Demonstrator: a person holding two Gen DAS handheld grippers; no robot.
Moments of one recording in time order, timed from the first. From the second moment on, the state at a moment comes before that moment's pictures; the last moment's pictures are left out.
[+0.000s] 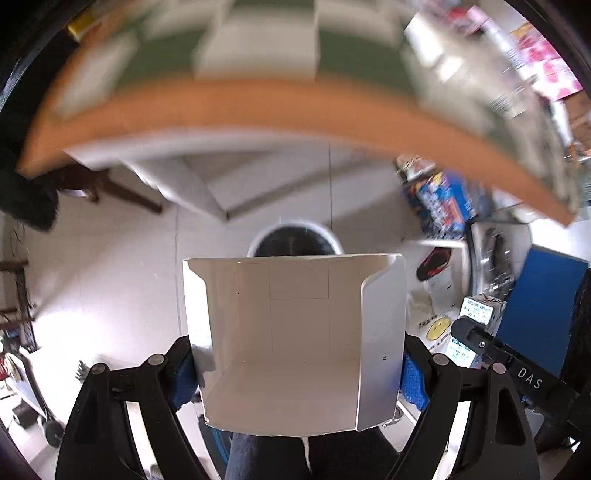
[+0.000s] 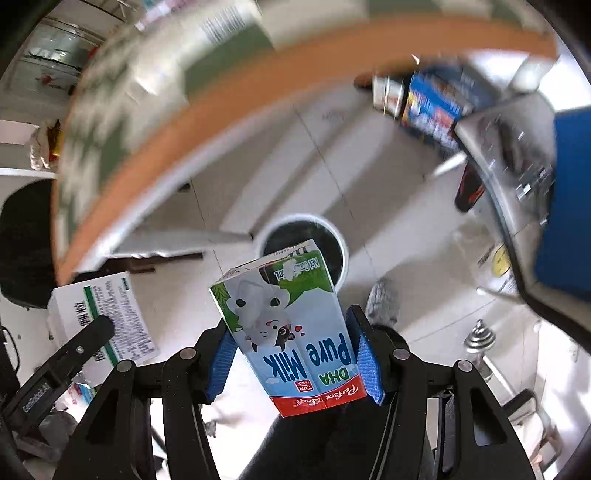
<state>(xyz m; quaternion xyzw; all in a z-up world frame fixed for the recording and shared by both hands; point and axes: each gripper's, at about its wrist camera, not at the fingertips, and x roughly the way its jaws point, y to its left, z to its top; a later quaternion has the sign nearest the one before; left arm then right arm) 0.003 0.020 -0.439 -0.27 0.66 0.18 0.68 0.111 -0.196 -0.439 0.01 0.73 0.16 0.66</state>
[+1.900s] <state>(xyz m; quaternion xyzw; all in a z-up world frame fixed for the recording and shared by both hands) -0.043 0.016 -0.384 -0.20 0.67 0.20 0.68 0.059 -0.169 -0.417 -0.11 0.71 0.19 0.67</state>
